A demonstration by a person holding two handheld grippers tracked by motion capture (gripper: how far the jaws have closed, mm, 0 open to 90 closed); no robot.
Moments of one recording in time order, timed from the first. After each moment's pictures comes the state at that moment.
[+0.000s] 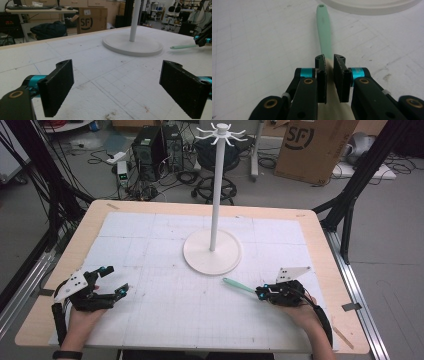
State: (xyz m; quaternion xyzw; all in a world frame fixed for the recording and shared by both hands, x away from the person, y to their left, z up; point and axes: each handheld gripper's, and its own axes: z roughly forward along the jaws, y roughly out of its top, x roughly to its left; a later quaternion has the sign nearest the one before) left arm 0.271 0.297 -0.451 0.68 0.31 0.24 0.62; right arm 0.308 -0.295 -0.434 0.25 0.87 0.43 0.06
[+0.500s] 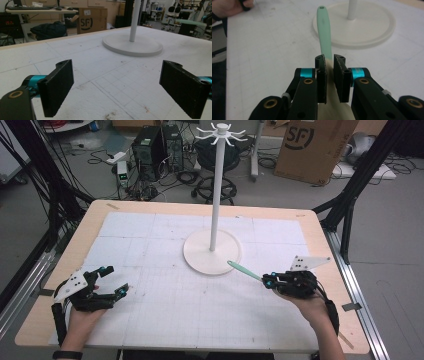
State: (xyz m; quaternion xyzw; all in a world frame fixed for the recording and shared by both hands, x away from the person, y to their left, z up) left arm 0.271 0.298 -0.451 0.68 0.31 0.24 0.62; right arm 0.303 -0.304 -0.374 0.27 0.83 0.49 0.08
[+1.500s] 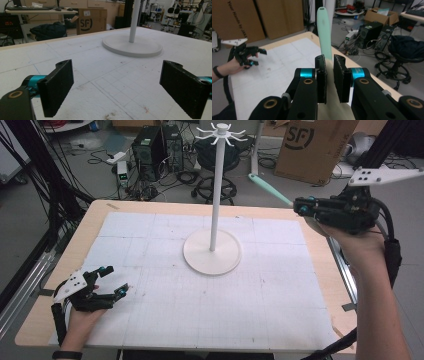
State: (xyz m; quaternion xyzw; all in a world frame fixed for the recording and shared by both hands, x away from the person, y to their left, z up) left arm 0.271 0.298 -0.451 0.68 0.31 0.24 0.62; right arm 0.313 -0.312 -0.149 0.27 0.78 0.53 0.19
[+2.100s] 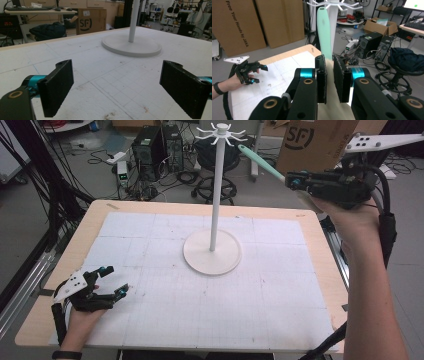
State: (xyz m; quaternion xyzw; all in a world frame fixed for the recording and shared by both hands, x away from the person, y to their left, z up) left arm 0.271 0.298 -0.451 0.68 0.31 0.24 0.62; right arm 0.328 -0.285 -0.110 0.26 0.77 0.55 0.19
